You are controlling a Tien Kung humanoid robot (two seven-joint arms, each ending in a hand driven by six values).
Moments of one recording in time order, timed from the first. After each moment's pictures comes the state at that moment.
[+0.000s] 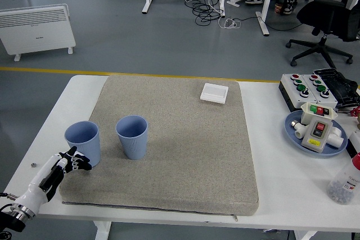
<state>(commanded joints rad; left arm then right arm) -0.18 0.47 -0.99 -1.04 0.87 -0.10 -0.54 0.07 -0.10 1.47 0.18 -0.67 -0.20 -0.35</state>
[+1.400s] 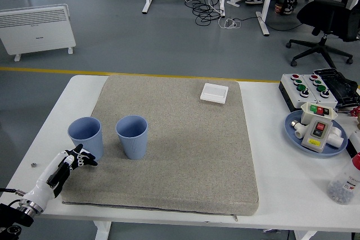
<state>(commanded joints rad) -0.27 0.42 -0.95 -0.93 0.87 -0.11 -0.57 0.07 -0.10 1.47 0.18 -0.68 -0.20 -0.35</state>
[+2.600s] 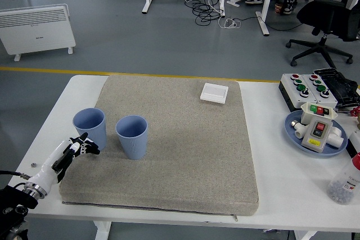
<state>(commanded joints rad) -0.42 0.41 -0.85 -0.77 0.84 -0.12 -0.58 0.08 -0.09 1.47 0.18 -0.68 -0.20 -0.35</state>
